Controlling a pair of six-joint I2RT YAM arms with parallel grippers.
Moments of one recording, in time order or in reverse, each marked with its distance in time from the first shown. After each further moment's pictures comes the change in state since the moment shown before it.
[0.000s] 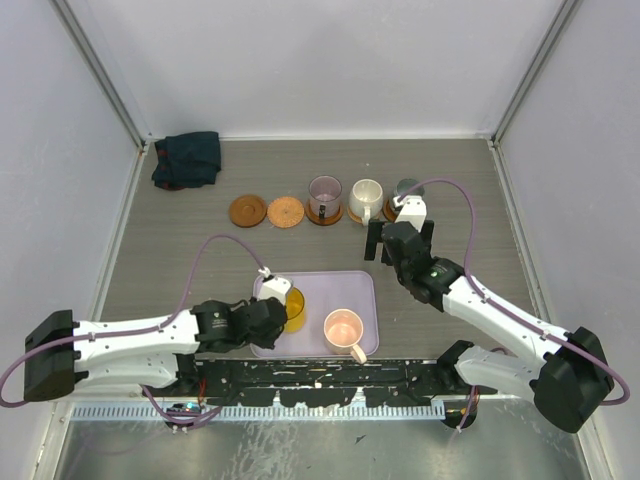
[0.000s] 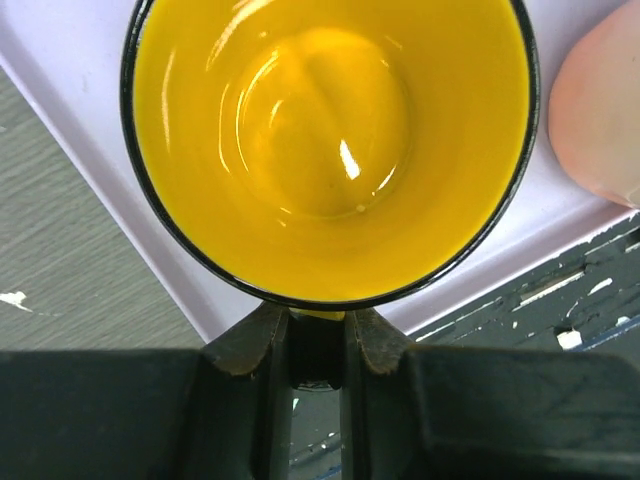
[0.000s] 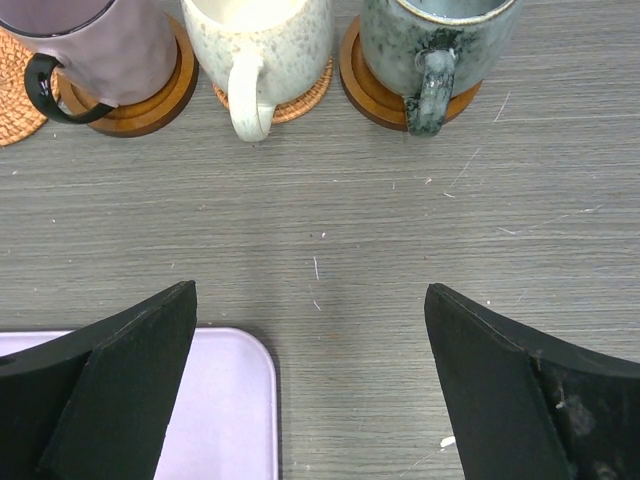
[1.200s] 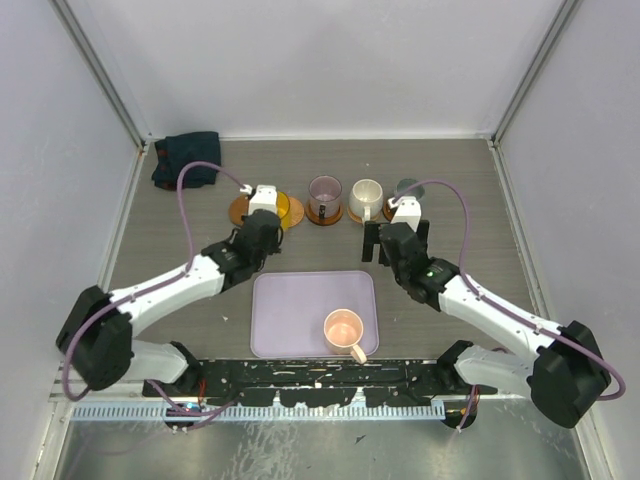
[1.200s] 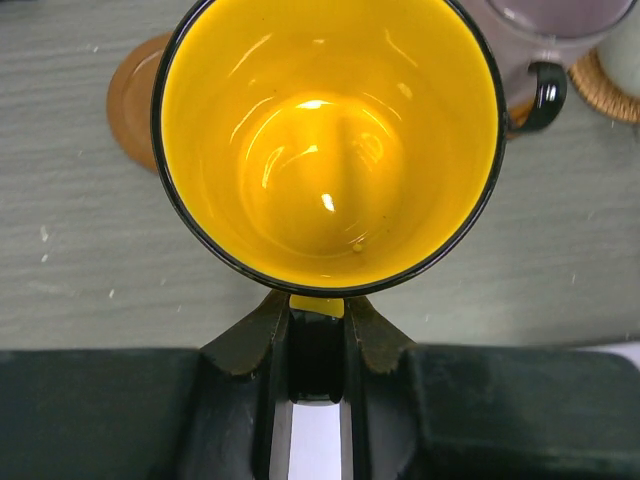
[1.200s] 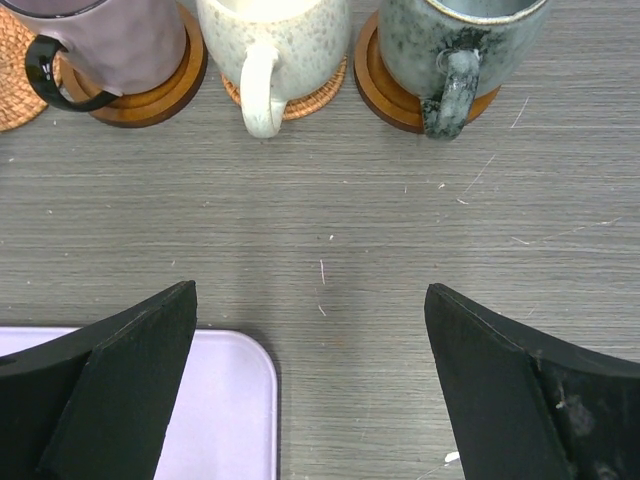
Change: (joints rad) left arm 0.481 0.255 0.262 0.410 -0.225 0.339; right arm 0.000 0.023 -0.023 0.060 -0.024 -0.036
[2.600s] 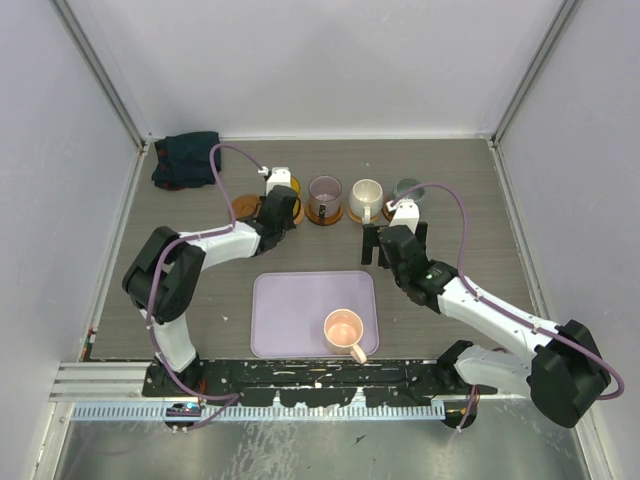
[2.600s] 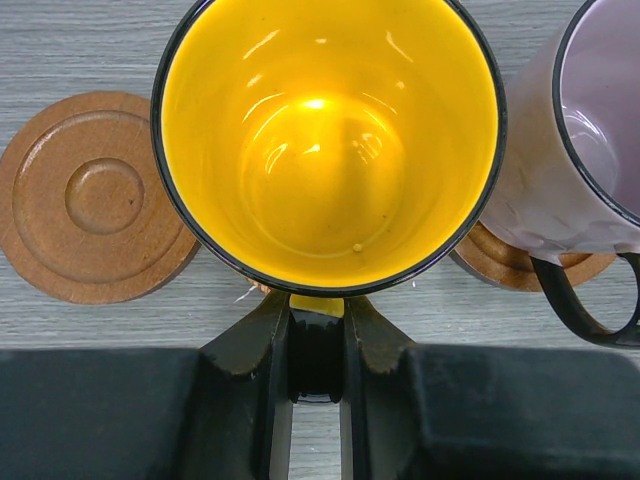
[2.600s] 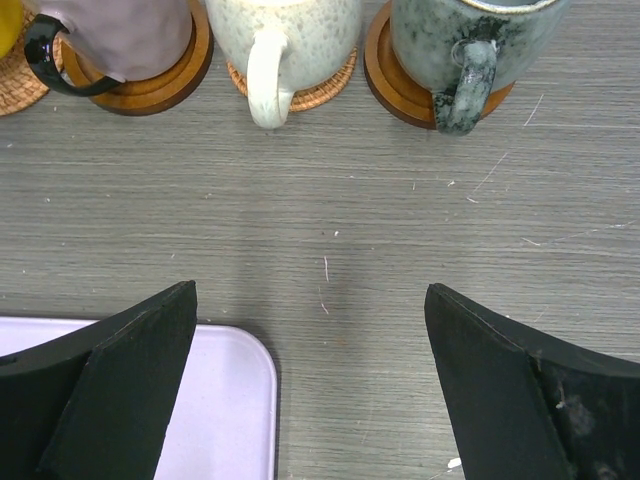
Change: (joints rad) left arm 0.156 0.529 0.262 0.267 0.078 0.003; right arm 0.000 0.011 -0.034 0.044 -0.019 -0.022
